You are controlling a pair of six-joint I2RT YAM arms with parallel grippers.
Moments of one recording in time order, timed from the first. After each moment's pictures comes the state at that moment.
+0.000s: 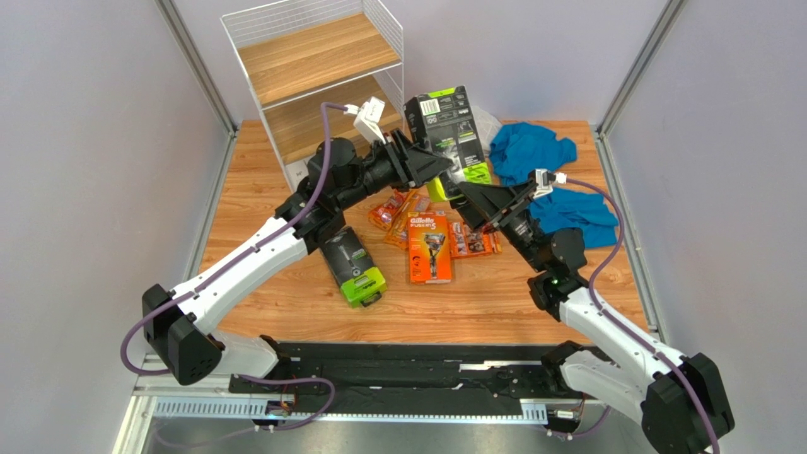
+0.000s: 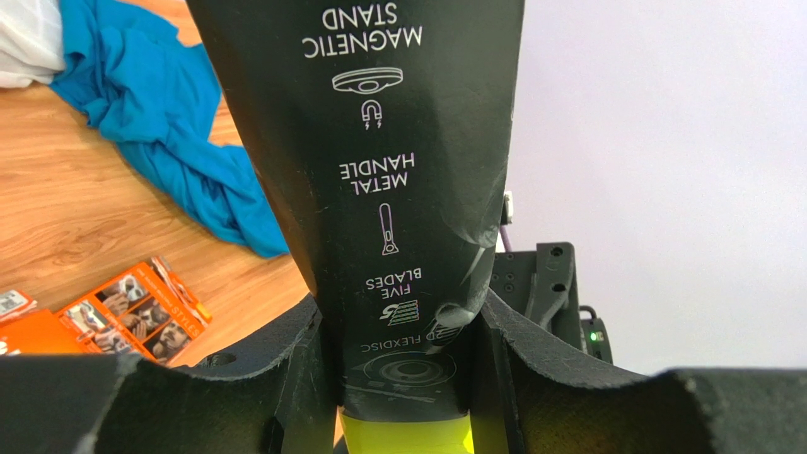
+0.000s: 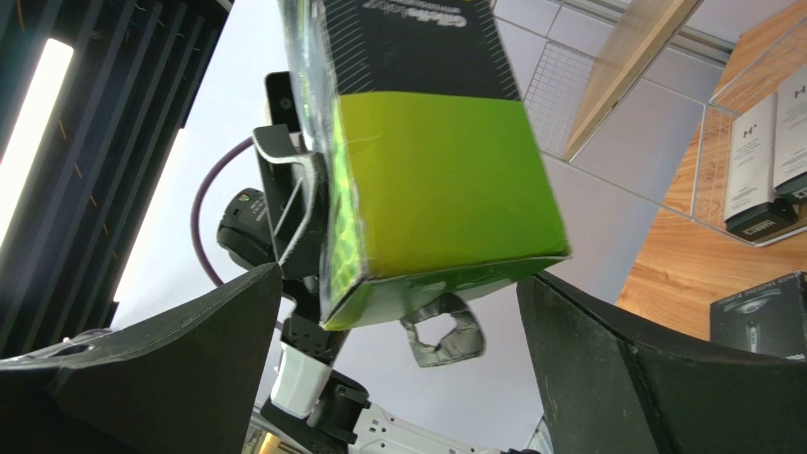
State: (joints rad) left arm -0.74 1.34 1.29 0.10 0.21 -0.88; right arm 0.51 0.95 0.51 0.87 -0.24 1.47
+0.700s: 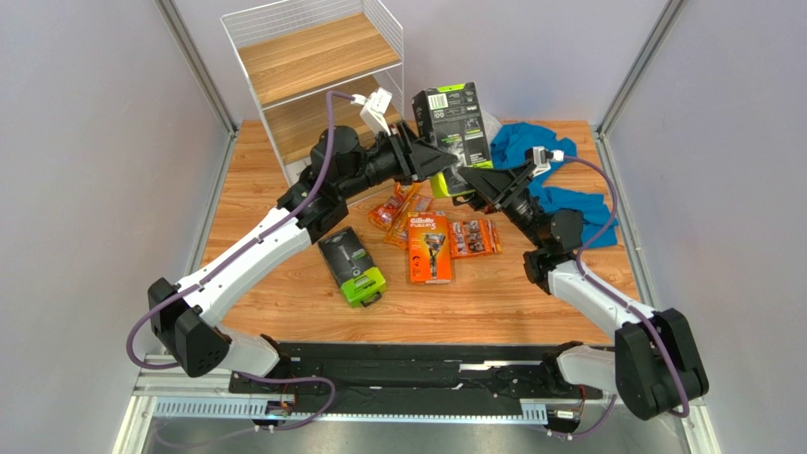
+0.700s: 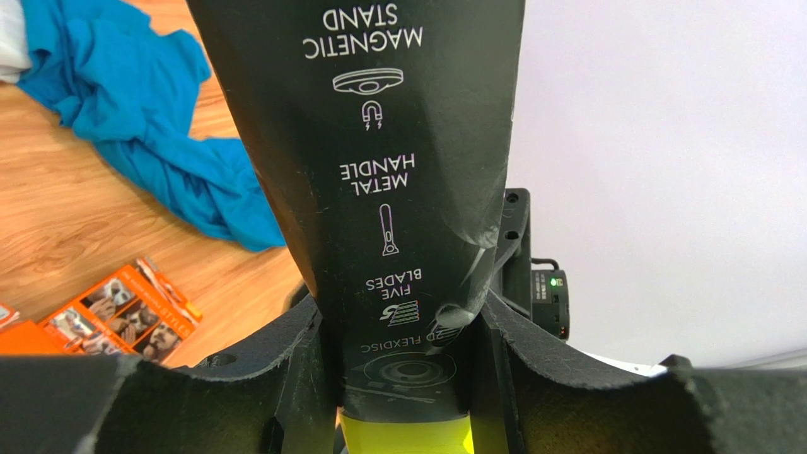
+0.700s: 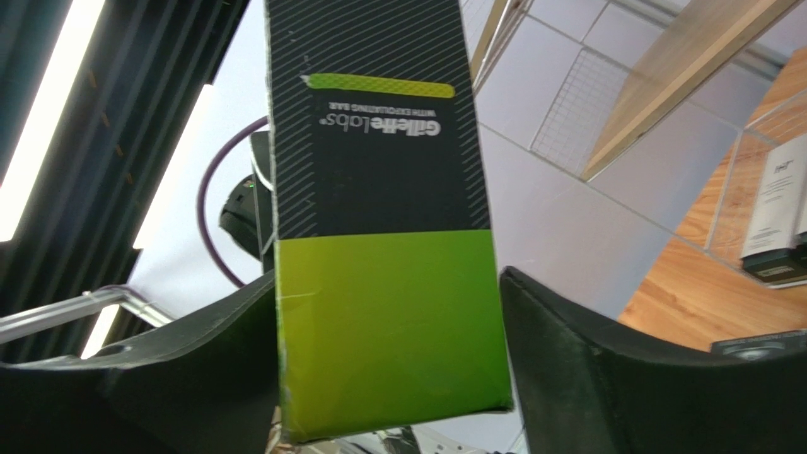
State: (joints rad) left arm -0.73 1.39 1.39 0.05 0.29 -0.86; right arm 0.36 1.19 0.60 1.14 -0.45 1.53
